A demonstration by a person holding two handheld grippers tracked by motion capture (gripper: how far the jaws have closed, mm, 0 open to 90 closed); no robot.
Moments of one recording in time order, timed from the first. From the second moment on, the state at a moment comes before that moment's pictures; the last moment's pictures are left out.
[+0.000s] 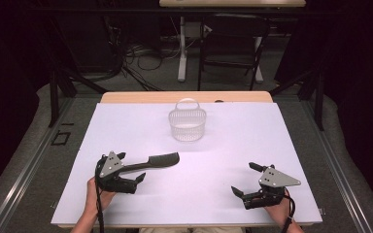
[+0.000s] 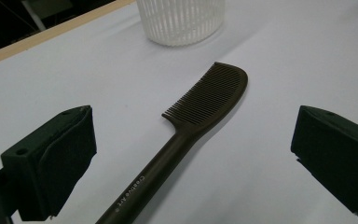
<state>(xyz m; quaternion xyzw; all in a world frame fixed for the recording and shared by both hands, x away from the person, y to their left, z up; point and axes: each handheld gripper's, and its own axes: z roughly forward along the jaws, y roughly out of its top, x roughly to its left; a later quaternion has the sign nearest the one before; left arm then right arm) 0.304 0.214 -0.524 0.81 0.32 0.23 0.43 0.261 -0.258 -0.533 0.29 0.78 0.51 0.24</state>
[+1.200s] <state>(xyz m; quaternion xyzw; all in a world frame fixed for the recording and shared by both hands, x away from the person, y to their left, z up) 0.348 0.196 -0.505 0.87 0.27 0.21 0.36 0.261 -0.259 -0.534 0.29 0.78 0.51 0.23</state>
